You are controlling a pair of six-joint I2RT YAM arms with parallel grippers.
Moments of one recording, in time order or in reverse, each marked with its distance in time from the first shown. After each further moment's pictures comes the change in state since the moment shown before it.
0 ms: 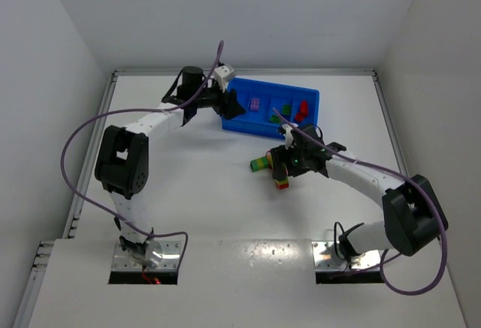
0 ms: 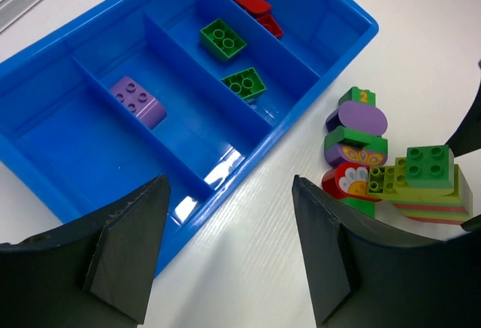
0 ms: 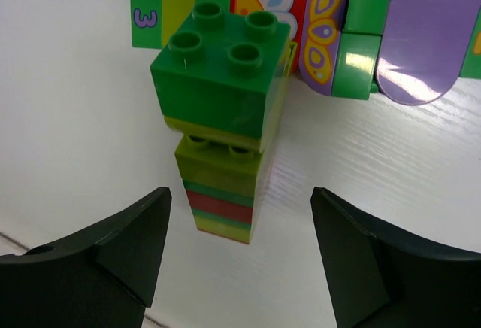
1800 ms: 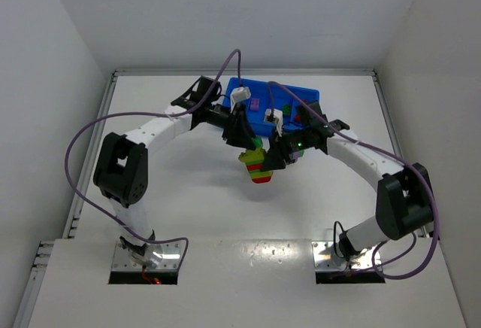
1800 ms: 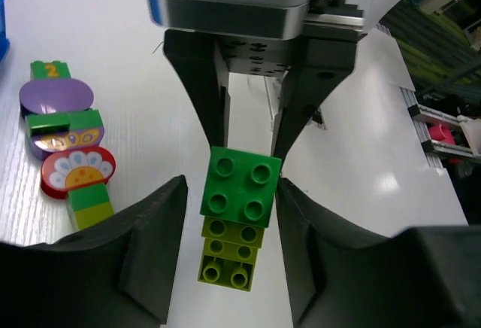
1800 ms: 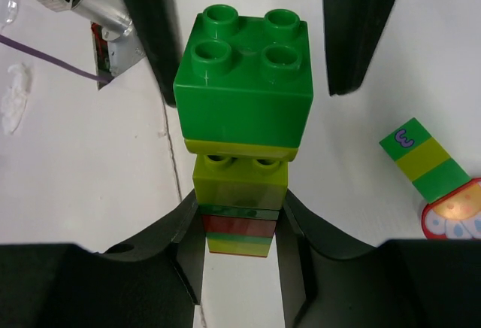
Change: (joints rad) left arm -0.125 -0.081 0.010 -0.415 0.594 0.076; right arm -0.101 0.113 0.245 -0.125 -0.828 -0.465
